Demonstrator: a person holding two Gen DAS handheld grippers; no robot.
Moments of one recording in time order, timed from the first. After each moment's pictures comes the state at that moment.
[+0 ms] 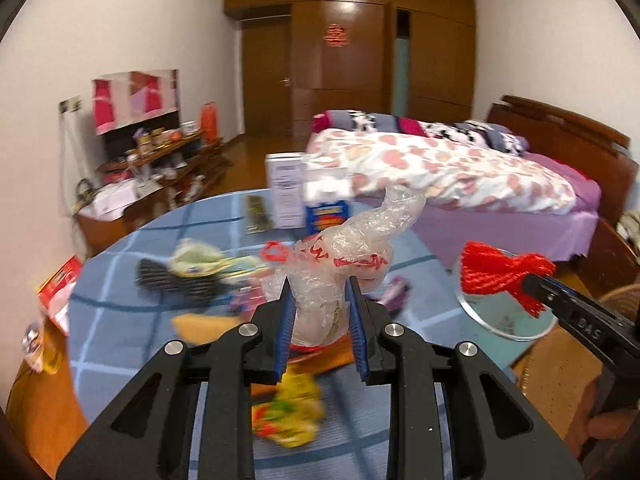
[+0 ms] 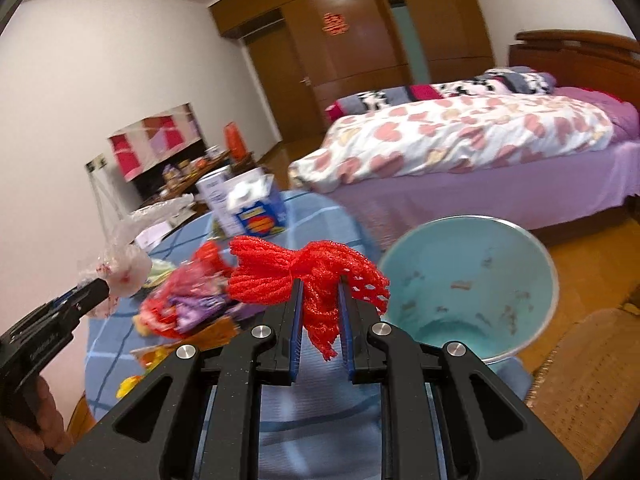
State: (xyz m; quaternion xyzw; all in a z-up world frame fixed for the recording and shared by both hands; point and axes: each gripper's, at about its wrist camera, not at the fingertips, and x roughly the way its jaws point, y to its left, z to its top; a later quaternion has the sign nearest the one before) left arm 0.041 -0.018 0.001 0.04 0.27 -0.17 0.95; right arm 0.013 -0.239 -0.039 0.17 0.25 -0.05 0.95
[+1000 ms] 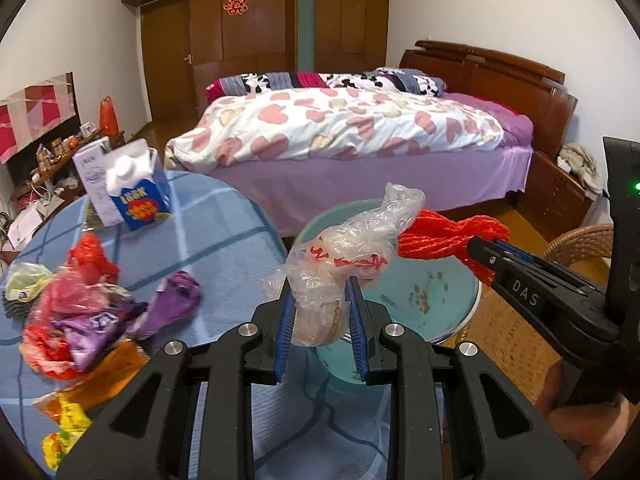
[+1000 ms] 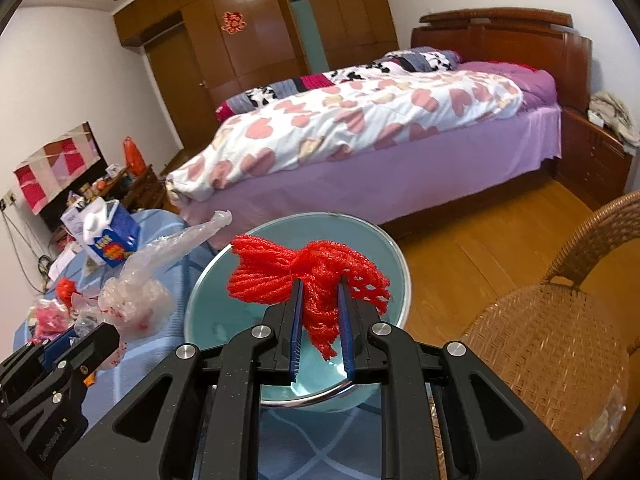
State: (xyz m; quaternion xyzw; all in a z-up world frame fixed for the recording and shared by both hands) left arm 0.044 -0.199 -0.054 0.10 0.32 -0.31 0.89; right arm 0.006 -0.359 -0.084 0.20 0.28 -0.21 0.91
